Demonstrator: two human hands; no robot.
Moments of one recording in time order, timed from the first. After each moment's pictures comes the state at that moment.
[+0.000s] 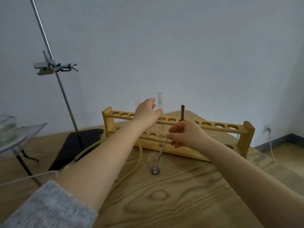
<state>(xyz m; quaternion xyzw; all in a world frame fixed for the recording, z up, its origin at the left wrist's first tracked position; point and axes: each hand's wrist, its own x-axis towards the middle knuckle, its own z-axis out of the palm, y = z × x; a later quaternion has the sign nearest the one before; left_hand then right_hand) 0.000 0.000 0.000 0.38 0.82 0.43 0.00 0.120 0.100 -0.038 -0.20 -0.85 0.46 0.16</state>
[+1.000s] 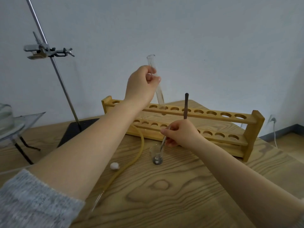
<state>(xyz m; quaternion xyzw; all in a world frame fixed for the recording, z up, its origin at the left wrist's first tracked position) 0.001 -0.014 0.032 0.38 0.76 0.51 -0.16 0.106 0.082 -0.063 -0.23 -0.84 0.47 0.14</state>
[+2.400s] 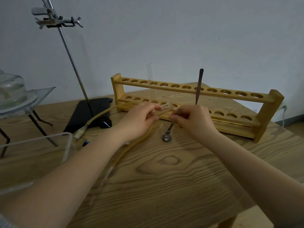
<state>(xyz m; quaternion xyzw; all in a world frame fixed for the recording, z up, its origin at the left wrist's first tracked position) 0.015 -0.091 -0.070 0.48 0.83 0.28 0.00 0.124 0.062 -0.085 -0.15 -0.90 0.31 0.28</state>
